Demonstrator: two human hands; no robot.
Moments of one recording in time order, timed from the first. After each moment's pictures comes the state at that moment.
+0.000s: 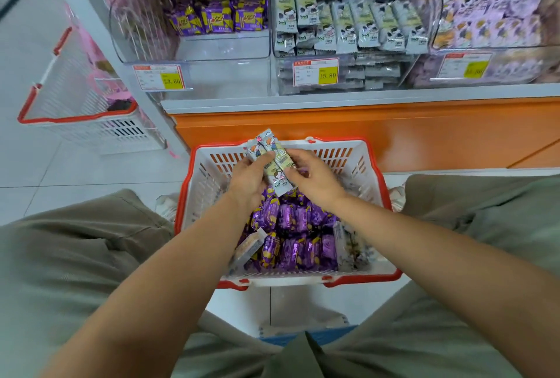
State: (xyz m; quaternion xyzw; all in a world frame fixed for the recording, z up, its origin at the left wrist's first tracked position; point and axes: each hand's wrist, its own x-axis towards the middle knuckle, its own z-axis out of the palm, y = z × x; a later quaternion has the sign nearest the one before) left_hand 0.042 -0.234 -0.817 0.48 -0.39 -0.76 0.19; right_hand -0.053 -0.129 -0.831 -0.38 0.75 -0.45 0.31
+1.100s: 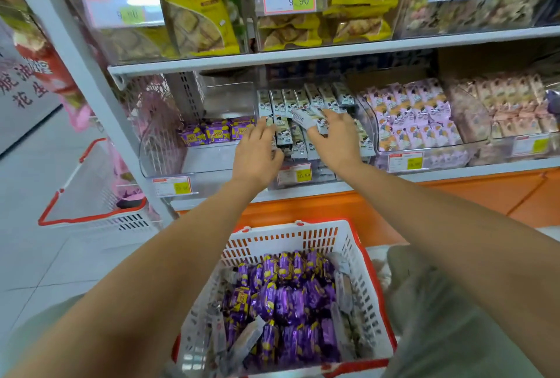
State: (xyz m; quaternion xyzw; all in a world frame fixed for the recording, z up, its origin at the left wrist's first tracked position) left_hand -0.047 -0.282 -0.645 0.26 -0.94 -0.13 0.18; right_hand -0.173 -0.170 -0.643 -0.31 0.86 -0.40 -0.05
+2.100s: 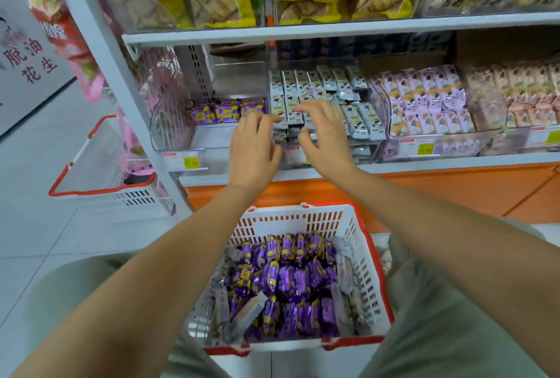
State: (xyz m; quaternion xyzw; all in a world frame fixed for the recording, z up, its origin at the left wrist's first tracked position) left_hand 0.002 -0.268 -0.661 0.18 -0.91 -0.08 0.36; right_hand -0.121 -0.164 -0.660 -0.50 0.73 -0.44 -0.12
